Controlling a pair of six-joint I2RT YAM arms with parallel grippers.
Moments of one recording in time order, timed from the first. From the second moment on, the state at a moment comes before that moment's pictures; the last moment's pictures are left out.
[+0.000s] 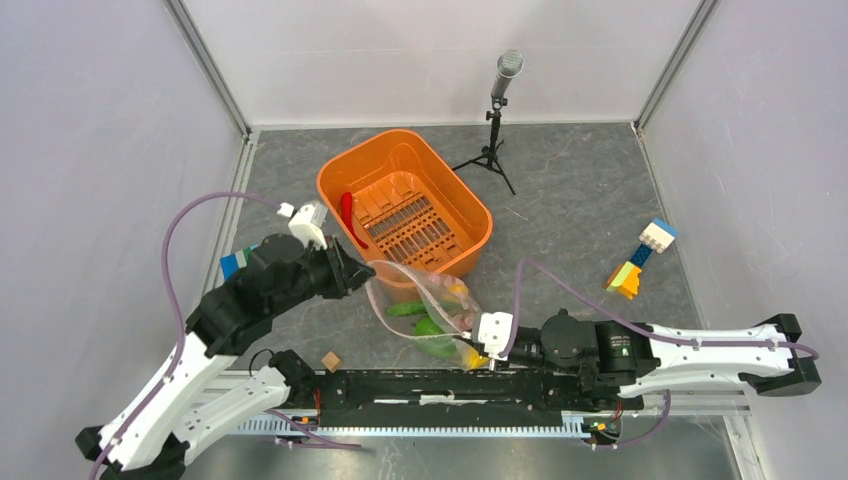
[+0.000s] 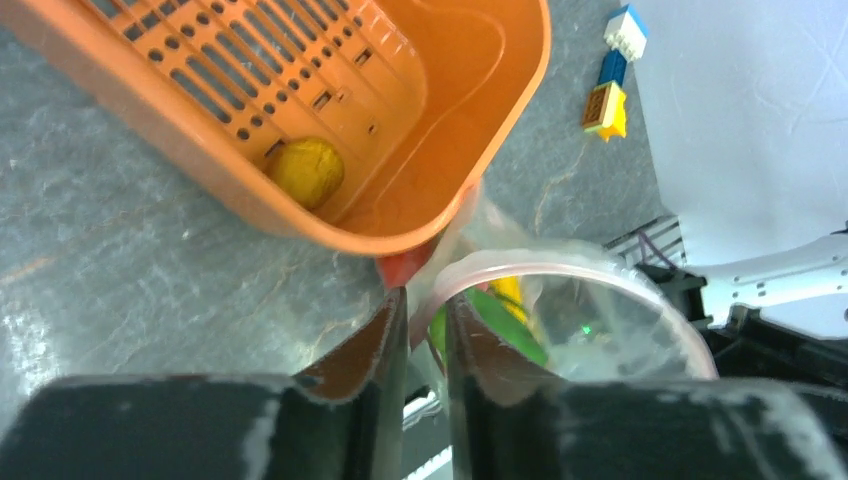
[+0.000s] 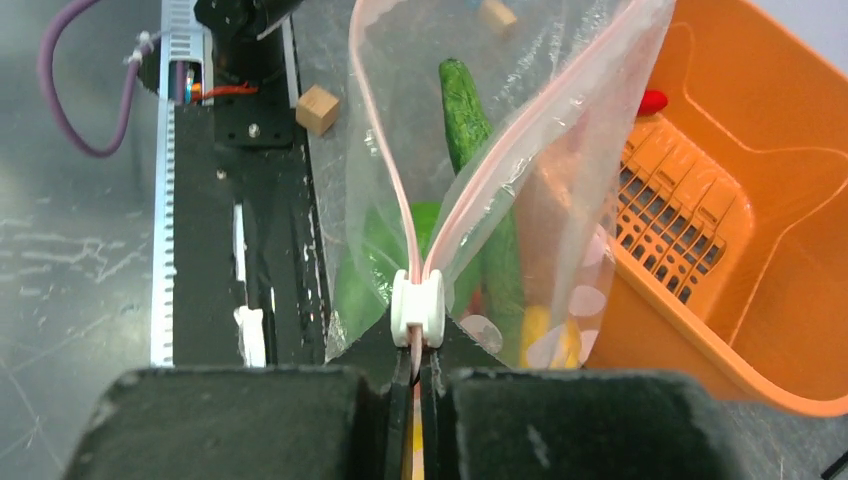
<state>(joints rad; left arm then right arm) -0.71 0.71 1.00 -0.77 -0.02 -0.70 1.56 0.68 0.63 -0.17 0.28 -0.21</state>
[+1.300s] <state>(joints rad) -1.05 0.99 1.13 -0.42 0.56 0.14 1.10 0.87 0.90 -0.43 -0.37 -0.39</state>
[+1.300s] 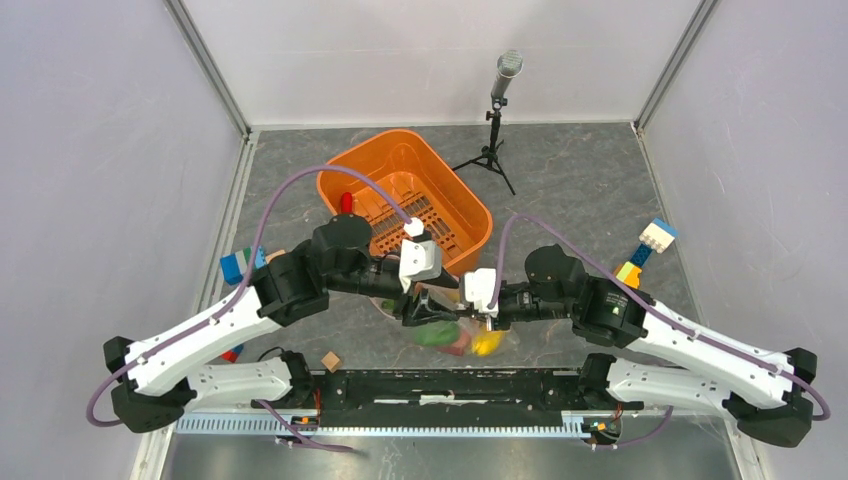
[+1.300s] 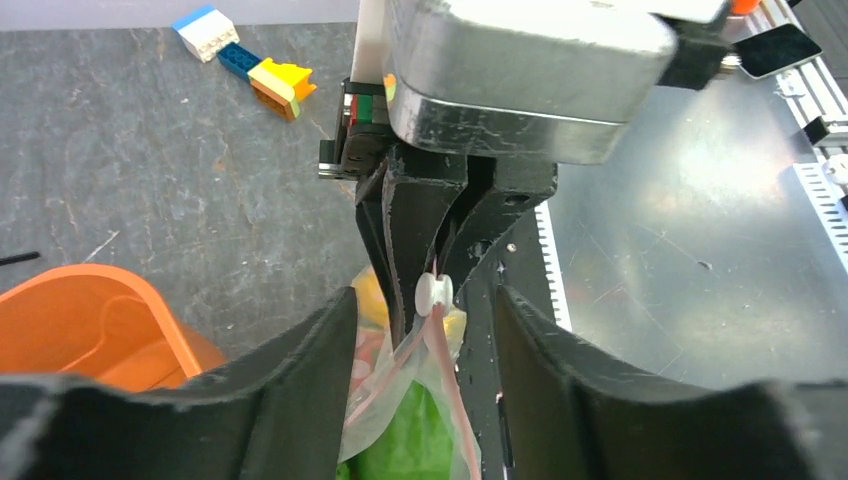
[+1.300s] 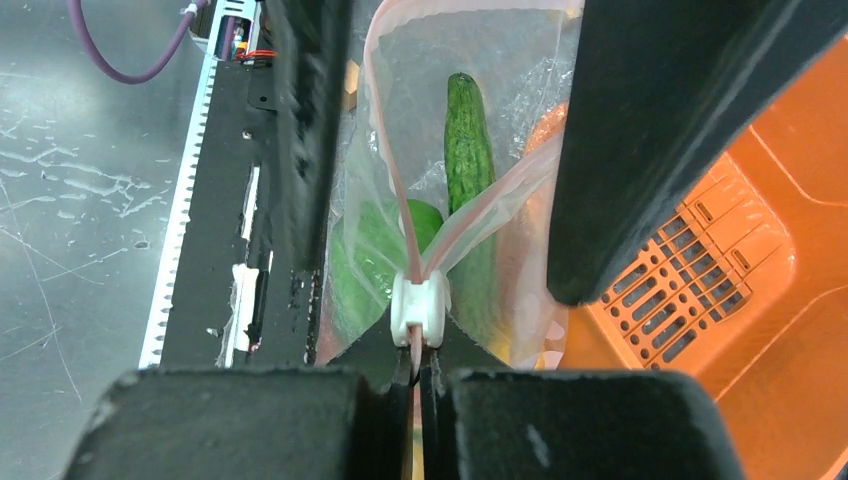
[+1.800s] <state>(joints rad) -1.10 1.03 1.13 -0.41 0.49 0.15 1.08 0.85 0.90 -0.41 -0.37 -0.37</state>
